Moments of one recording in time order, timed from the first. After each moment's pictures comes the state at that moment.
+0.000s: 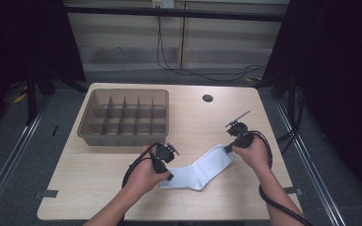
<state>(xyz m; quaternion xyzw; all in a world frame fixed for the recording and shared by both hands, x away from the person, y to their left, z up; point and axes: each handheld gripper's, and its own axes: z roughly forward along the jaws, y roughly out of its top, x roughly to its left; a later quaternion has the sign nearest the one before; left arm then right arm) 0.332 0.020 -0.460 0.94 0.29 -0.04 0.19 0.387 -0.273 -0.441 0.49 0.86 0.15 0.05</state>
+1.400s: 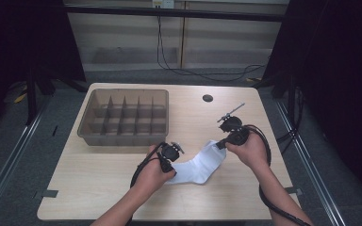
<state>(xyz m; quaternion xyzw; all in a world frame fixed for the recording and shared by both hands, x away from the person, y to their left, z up) 0.340 0.001 -0.466 0.93 0.32 -0.01 0.19 0.367 -0.232 -0.387 0.45 0.87 0.18 0.06</state>
